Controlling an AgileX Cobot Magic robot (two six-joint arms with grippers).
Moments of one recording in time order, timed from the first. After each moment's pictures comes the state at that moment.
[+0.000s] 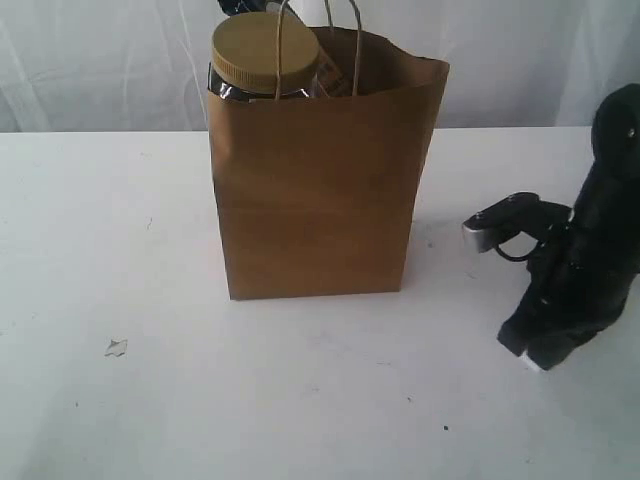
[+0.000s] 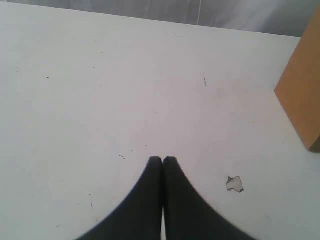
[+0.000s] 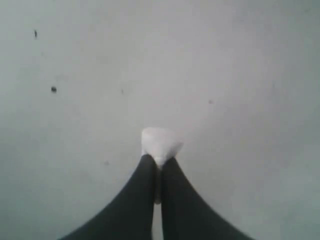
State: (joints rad) left arm -0.06 0.40 -0.01 0.76 0.02 -0.92; right arm 0.20 1.63 -1.00 0.11 1.04 -0.46
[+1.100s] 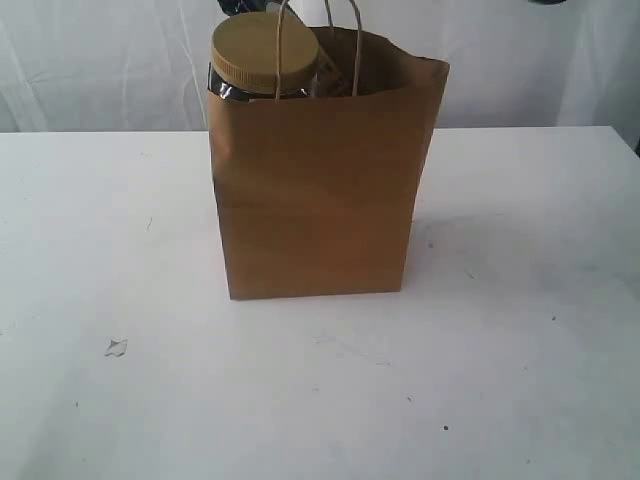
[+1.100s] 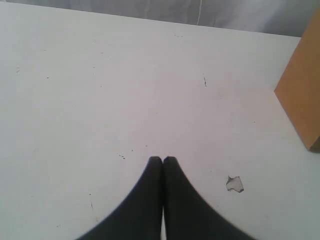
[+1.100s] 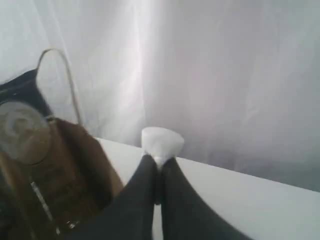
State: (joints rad) left arm -0.06 0.40 -0.01 0.76 0.02 -0.92; right arm 0.25 1.47 -1.30 0.42 0.20 -0.39
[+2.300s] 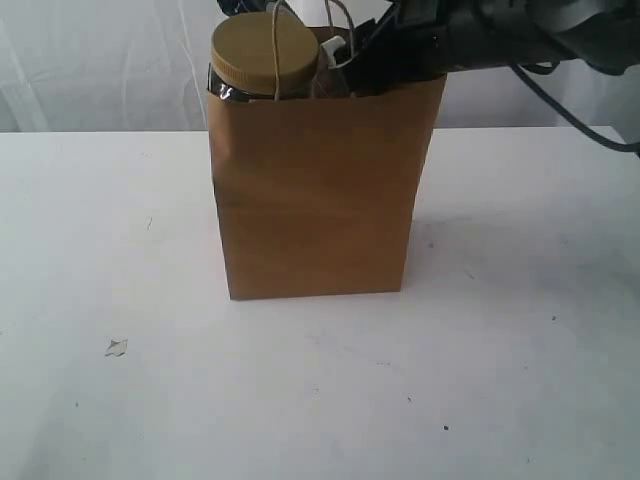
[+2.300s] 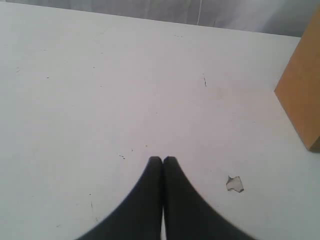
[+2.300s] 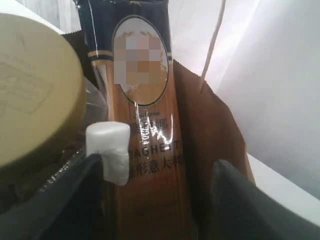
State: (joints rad) left arm -0.06 0.40 -0.01 0.76 0.02 -0.92; right arm 0.42 1.60 -1.30 0.56 0.23 -0.78
